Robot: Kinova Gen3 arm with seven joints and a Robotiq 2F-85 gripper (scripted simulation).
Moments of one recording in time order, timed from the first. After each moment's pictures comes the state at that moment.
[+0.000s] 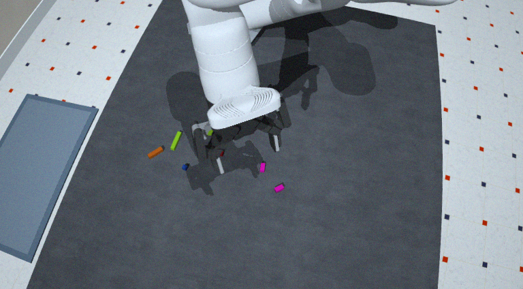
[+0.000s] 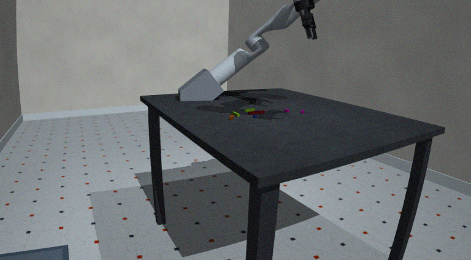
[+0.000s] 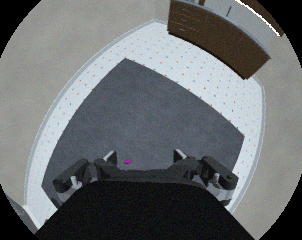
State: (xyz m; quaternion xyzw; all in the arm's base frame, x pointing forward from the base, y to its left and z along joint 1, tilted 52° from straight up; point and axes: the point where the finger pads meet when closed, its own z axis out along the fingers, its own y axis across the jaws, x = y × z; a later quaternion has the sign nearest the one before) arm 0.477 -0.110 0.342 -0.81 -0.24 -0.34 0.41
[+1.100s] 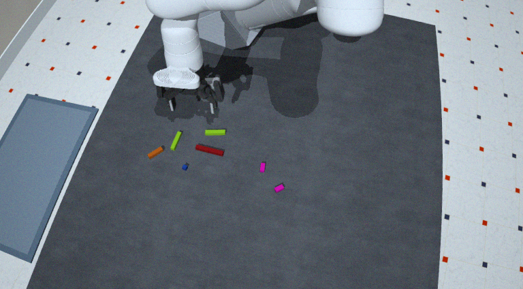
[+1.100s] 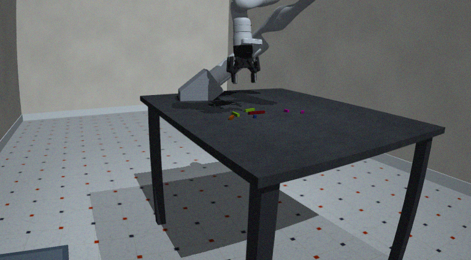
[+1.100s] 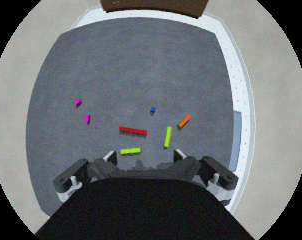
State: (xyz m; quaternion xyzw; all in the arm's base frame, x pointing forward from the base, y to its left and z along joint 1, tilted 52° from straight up) arm 0.348 -0.071 0.058 -0.89 -0.05 -0.18 0.42
